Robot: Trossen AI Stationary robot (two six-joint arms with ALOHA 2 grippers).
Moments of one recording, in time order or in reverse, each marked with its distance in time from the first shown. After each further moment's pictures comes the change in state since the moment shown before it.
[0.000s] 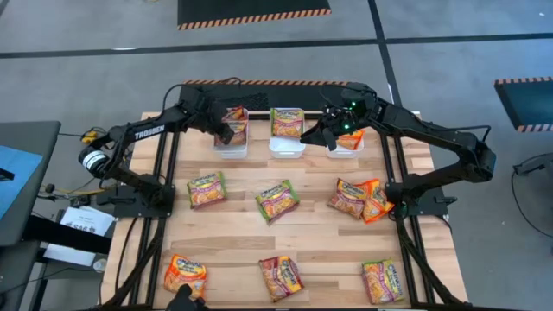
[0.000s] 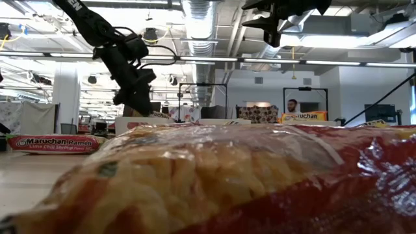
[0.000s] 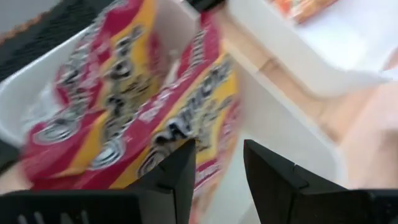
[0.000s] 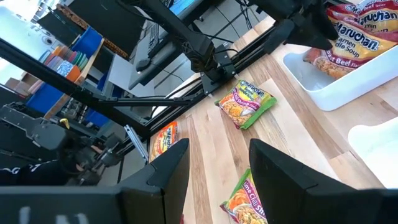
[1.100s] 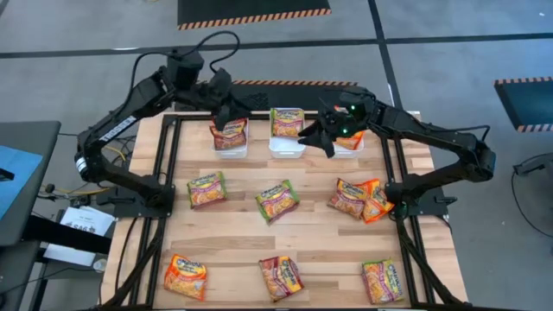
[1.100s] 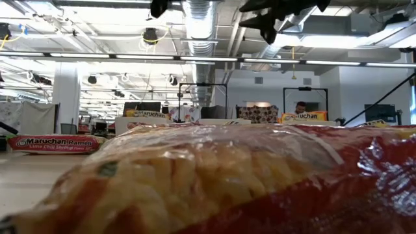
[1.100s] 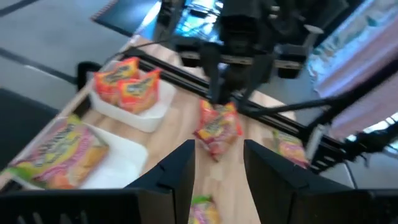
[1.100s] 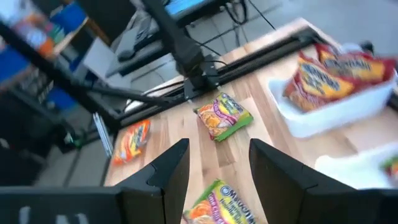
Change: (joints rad) left arm -0.296 -0.061 0.780 -0.394 0.308 -0.169; right arm 0.042 0.000 0.000 0.020 0.103 -0.232
